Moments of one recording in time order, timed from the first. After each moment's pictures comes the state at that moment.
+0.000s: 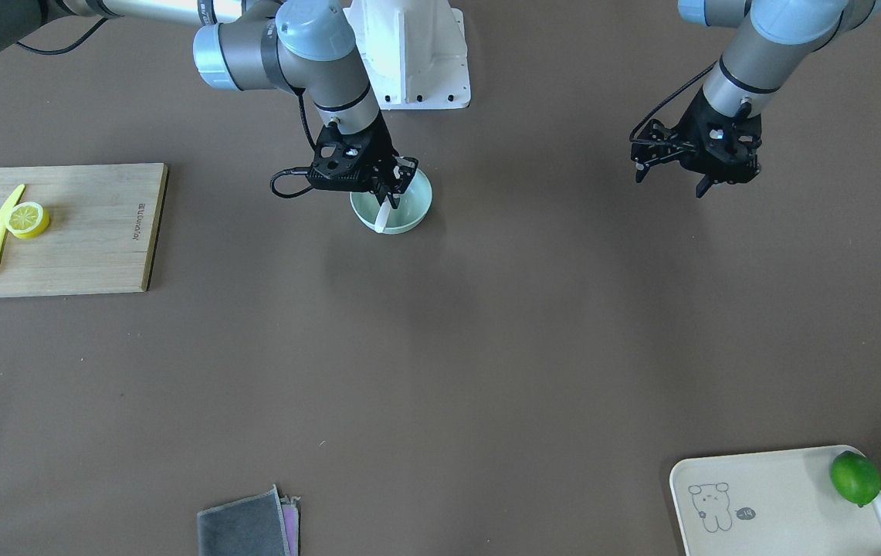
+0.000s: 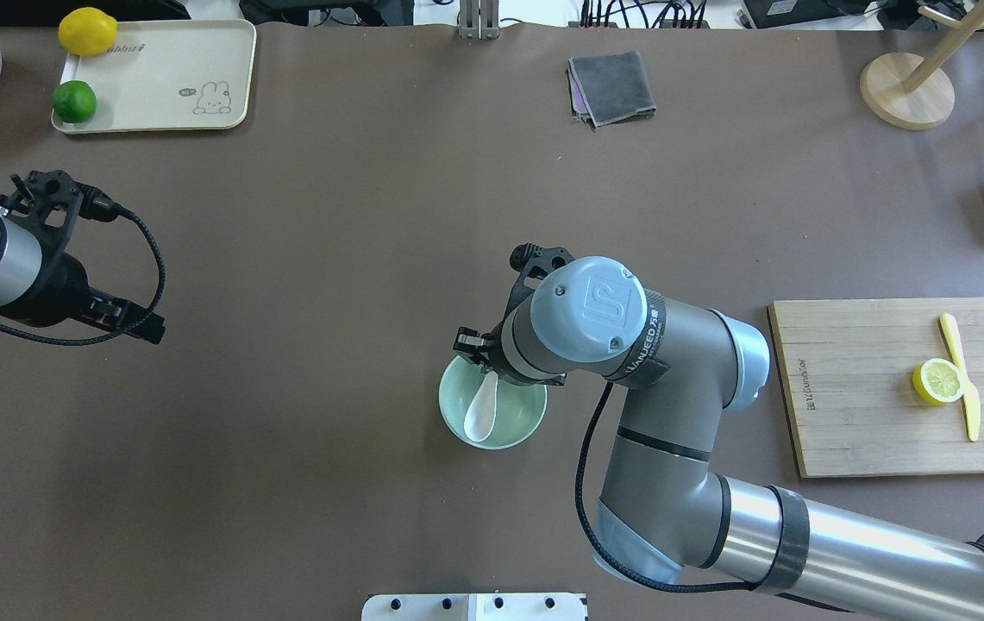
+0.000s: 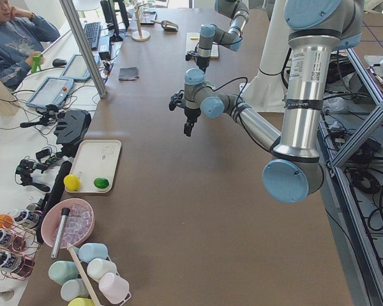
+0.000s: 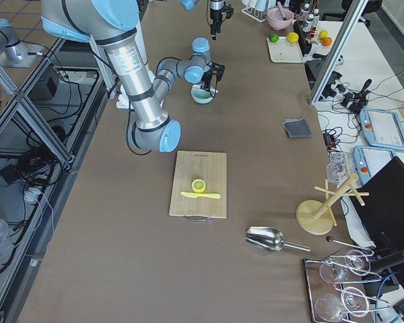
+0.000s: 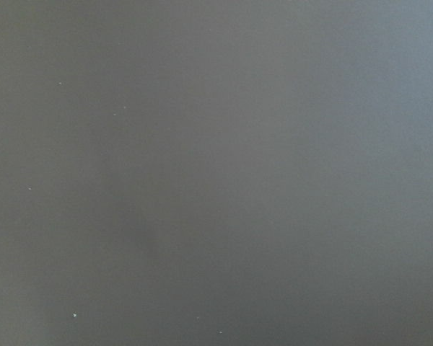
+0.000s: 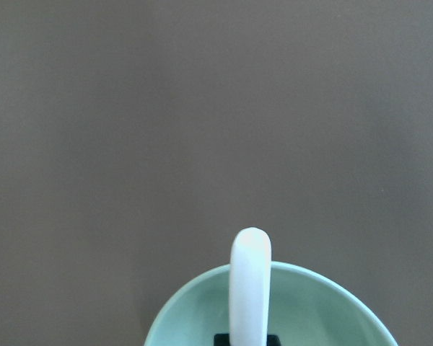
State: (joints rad) left arm -0.80 -1.64 -2.08 -1.70 -2.09 -0.70; right arm 0.41 -0.94 1.72 -1.36 1.78 1.61
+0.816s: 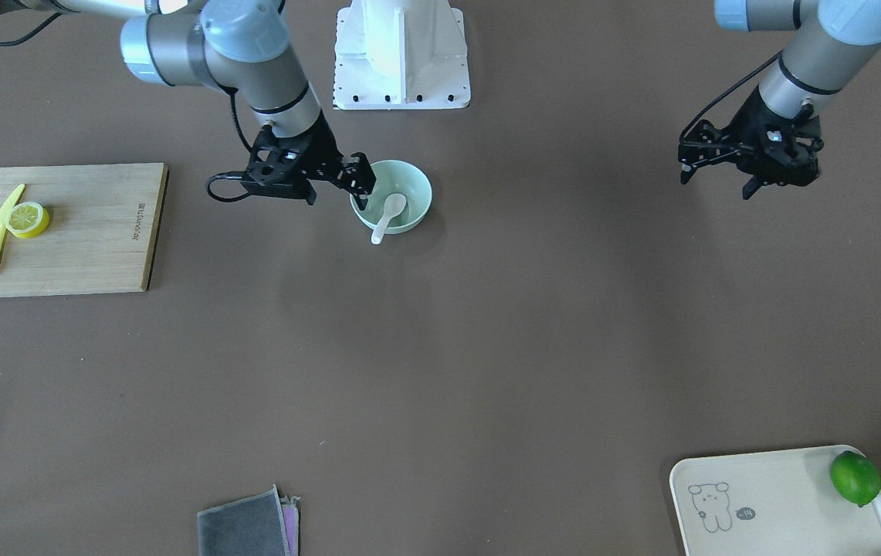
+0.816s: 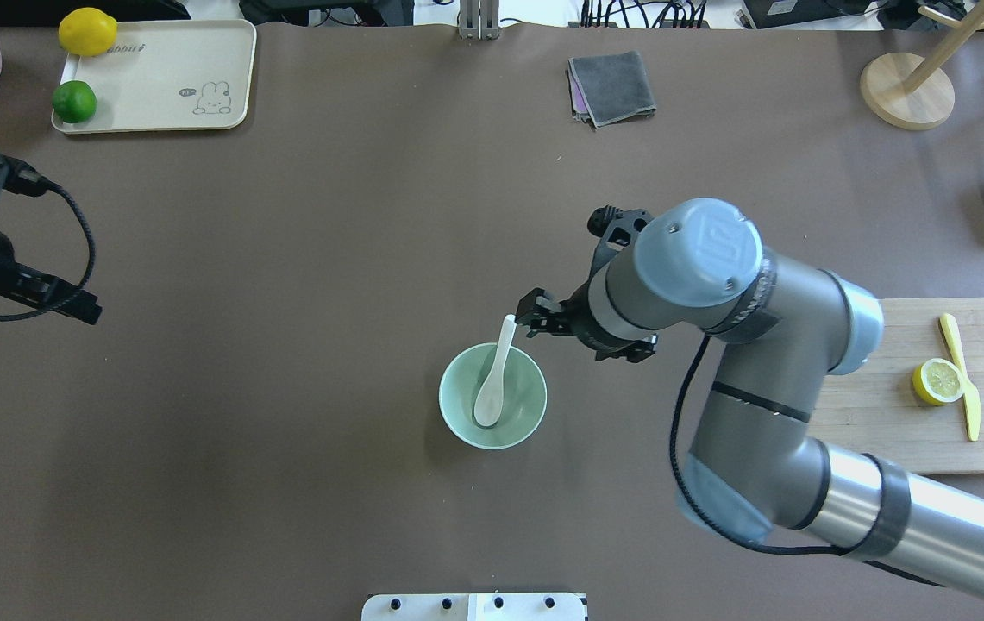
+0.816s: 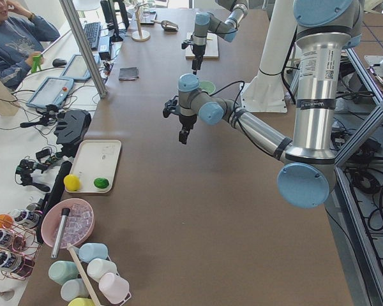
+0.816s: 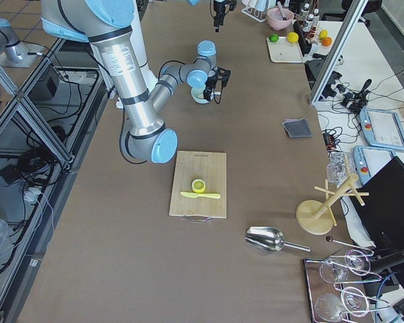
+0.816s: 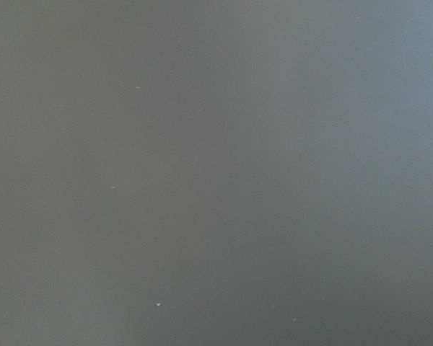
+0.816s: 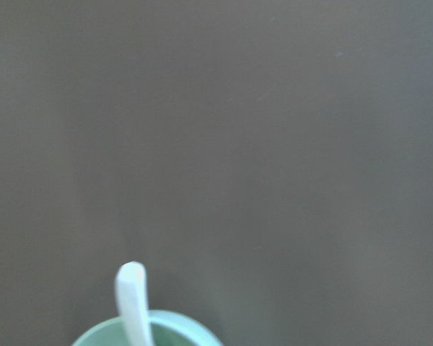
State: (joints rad) left arm -0.96 -1.55 -2.07 -1.69 -2.17 -0.52; right arm 0.56 -1.13 1.89 -1.41 1.94 1.49
